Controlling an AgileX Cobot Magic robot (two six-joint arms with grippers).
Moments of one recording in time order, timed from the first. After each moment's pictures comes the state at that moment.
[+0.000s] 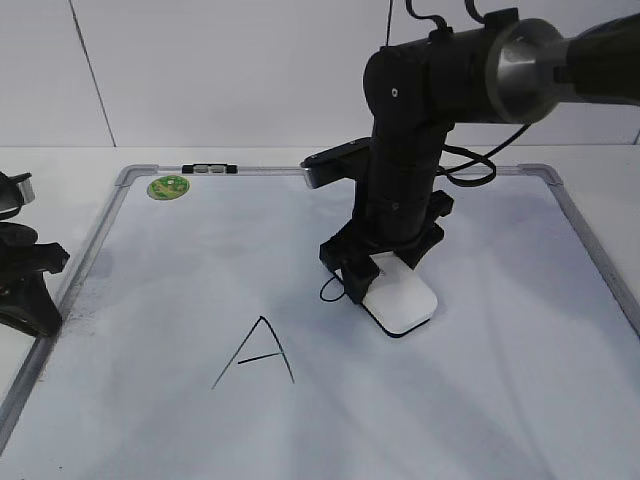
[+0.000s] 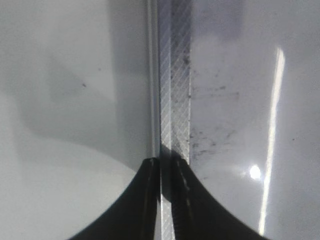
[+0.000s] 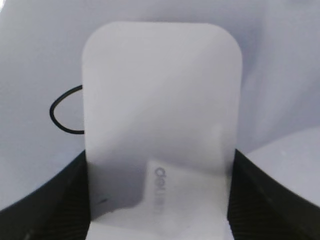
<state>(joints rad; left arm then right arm) 0.02 1.86 -1.04 -0.44 0.84 0.31 0.51 2.14 -1.67 0.01 1.09 -0.09</state>
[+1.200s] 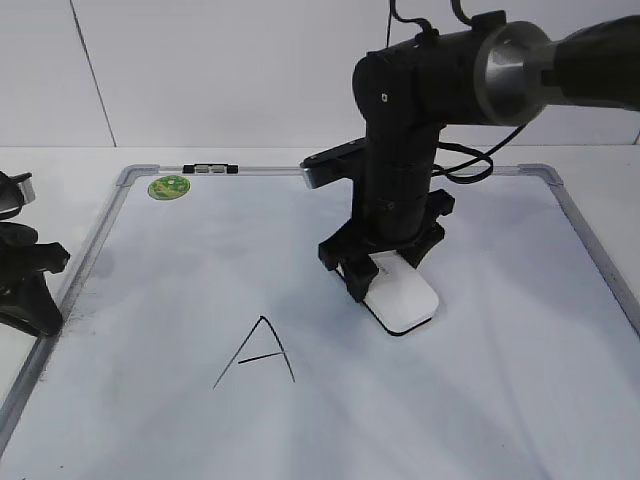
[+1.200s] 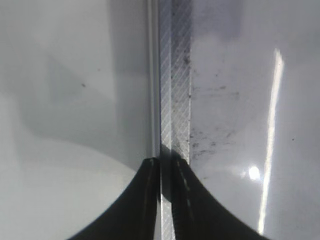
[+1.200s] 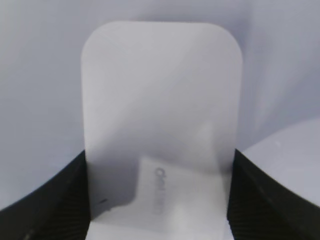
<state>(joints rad) 0.02 1.86 -1.04 -0.44 0.84 0.31 0.52 2.16 -1.68 -0.07 1.12 0.00</state>
